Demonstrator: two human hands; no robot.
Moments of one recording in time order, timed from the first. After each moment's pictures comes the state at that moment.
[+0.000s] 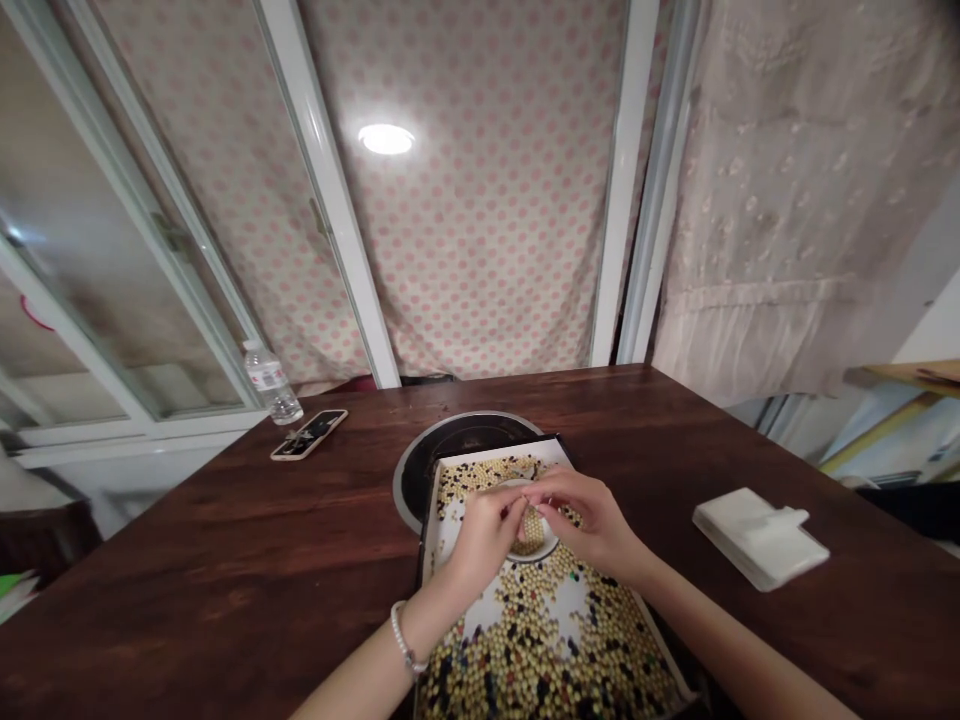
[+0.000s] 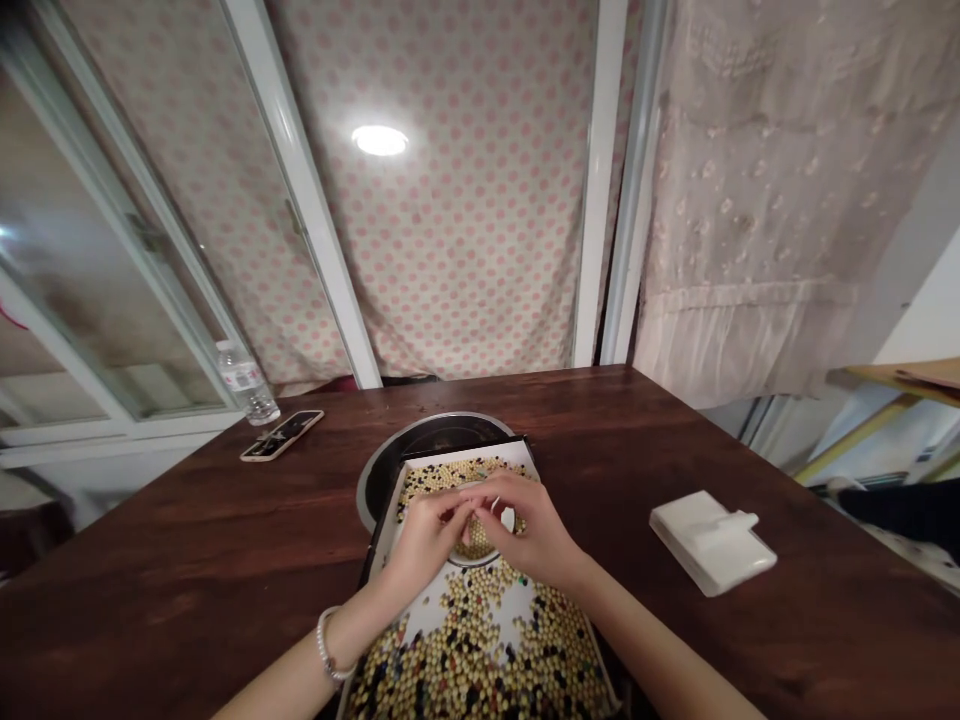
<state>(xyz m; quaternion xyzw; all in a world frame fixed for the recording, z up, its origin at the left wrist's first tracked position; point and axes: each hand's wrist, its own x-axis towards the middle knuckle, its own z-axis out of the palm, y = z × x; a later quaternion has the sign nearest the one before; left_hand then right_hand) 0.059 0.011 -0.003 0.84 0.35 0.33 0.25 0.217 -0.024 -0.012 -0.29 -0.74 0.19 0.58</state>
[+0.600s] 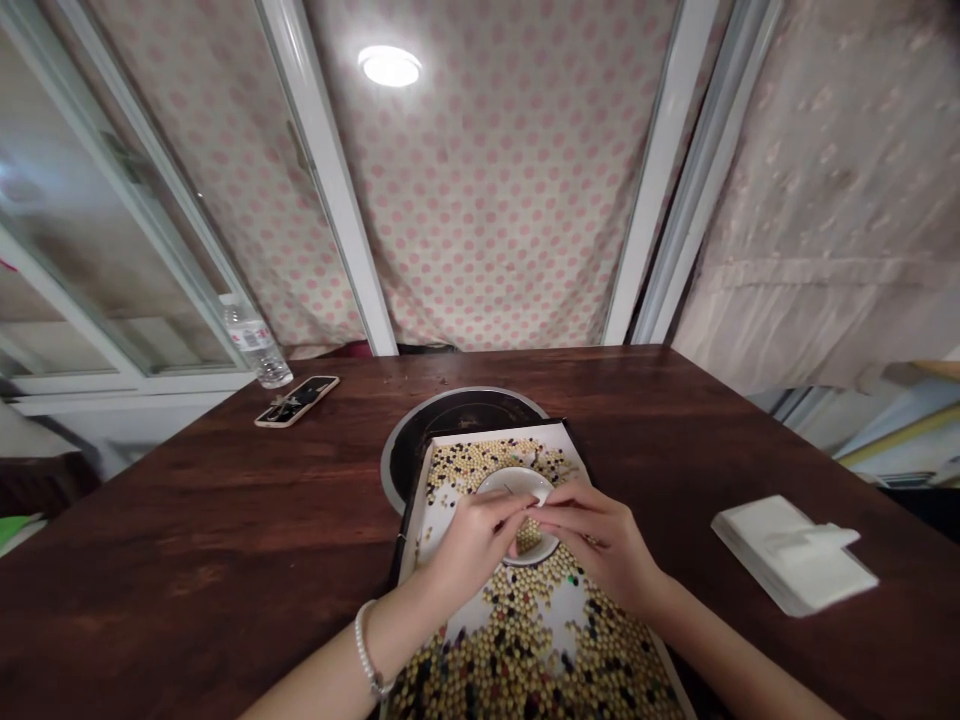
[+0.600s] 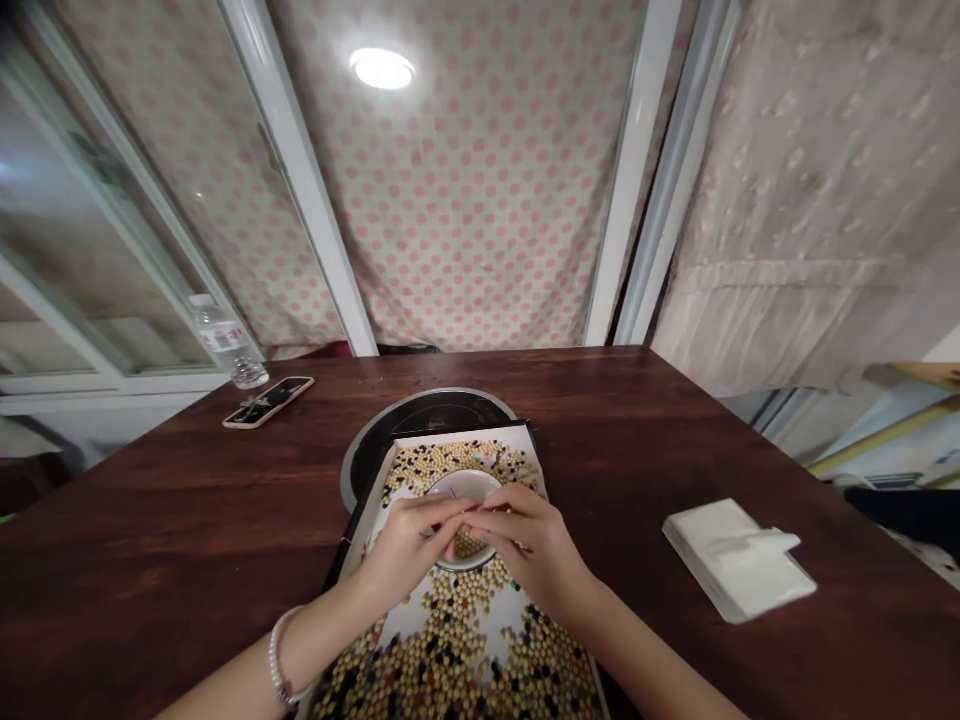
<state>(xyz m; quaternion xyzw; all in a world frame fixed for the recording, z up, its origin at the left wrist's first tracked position) 0.052 0.018 -0.028 0.87 0.29 0.32 0.25 0.228 -0.023 -0.044 -0.34 -0.76 0.13 0.54</state>
